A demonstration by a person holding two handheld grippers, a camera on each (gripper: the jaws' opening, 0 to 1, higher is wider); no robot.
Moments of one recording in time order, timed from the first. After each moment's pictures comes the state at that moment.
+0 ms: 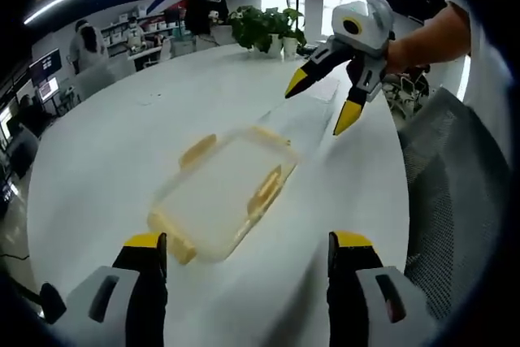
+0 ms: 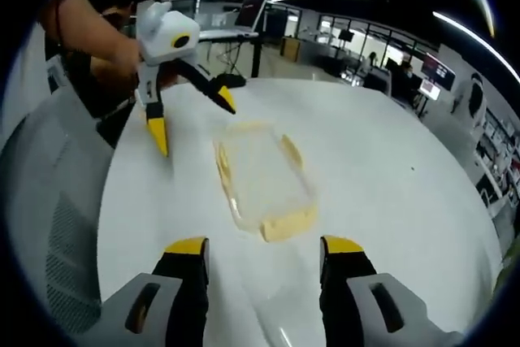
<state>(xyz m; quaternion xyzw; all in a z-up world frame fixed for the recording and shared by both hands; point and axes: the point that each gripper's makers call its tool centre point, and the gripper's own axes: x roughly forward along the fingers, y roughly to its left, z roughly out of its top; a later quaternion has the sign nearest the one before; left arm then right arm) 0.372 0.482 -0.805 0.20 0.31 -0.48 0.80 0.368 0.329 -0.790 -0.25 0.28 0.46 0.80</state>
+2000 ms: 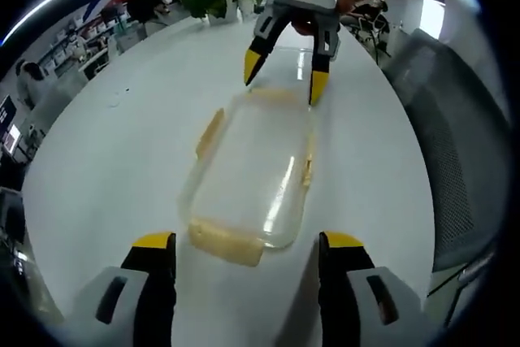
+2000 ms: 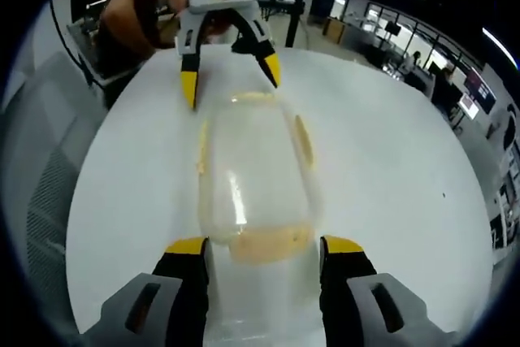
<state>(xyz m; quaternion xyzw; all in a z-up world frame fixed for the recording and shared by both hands) 0.418 0.505 -0.825 0.34 0.33 -0.56 0.68 0.408 0.348 -0.829 -0.34 0.32 0.53 0.71</state>
